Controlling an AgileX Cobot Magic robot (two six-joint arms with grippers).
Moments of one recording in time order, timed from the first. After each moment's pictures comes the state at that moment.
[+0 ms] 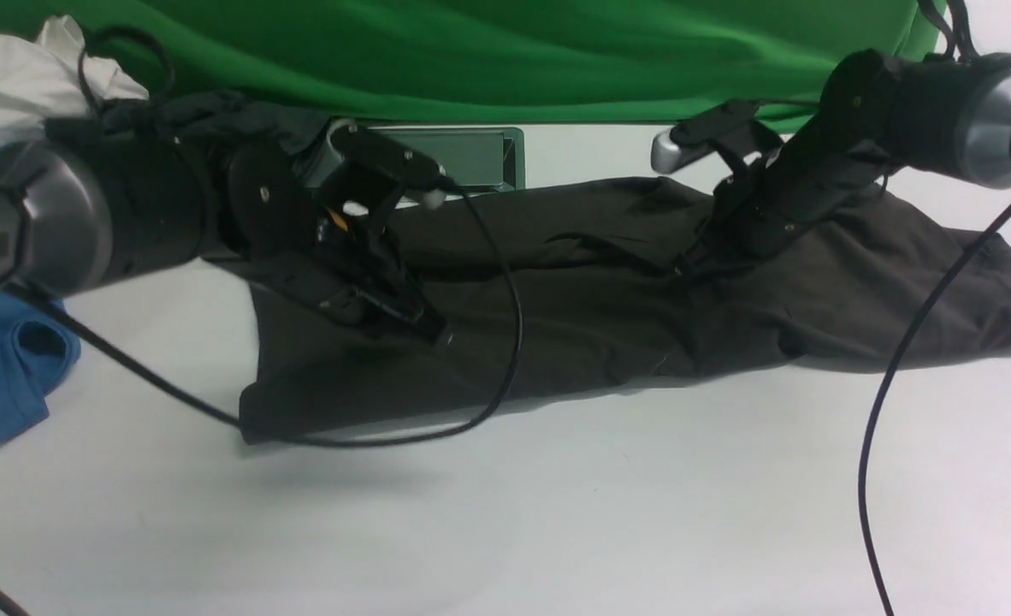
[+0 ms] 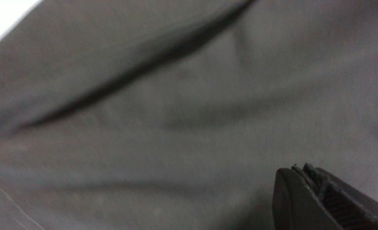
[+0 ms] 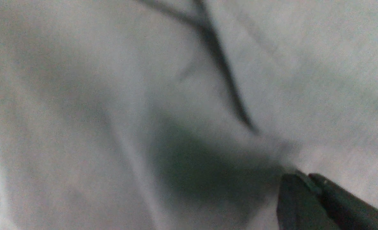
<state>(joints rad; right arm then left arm) 0.24 2.16 -1.63 0.31 0.75 -0.56 -0.32 1.76 -1.10 -0.26 0.46 0.49</state>
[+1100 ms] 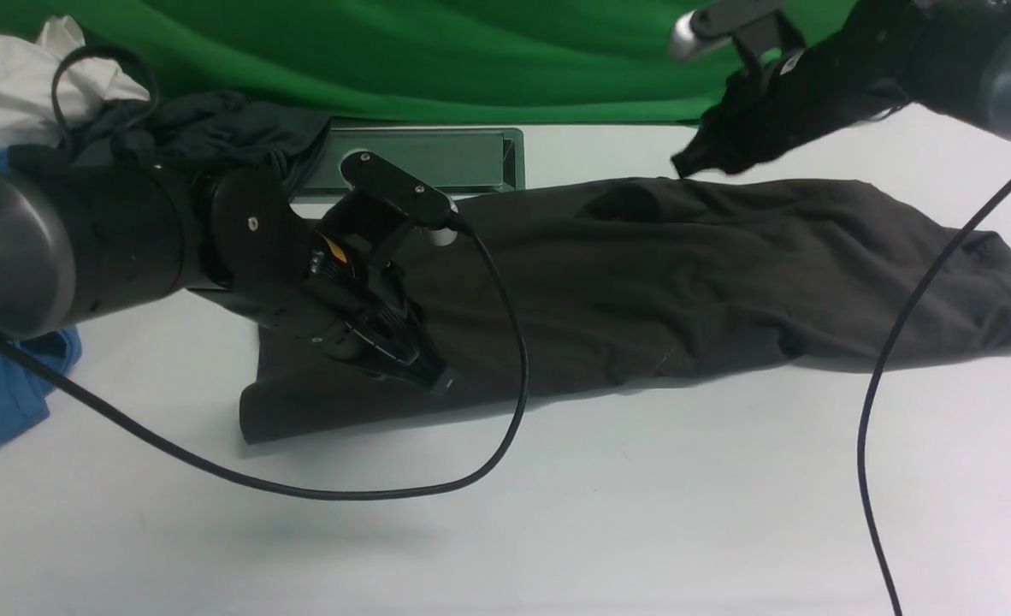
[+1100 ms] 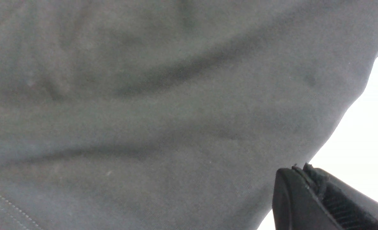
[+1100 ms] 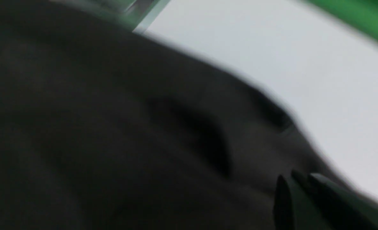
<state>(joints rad) 0.22 2.16 -1.76 0.32 0.66 -0.57 -0.36 1.67 -1.04 -0.26 0.51 0.53</state>
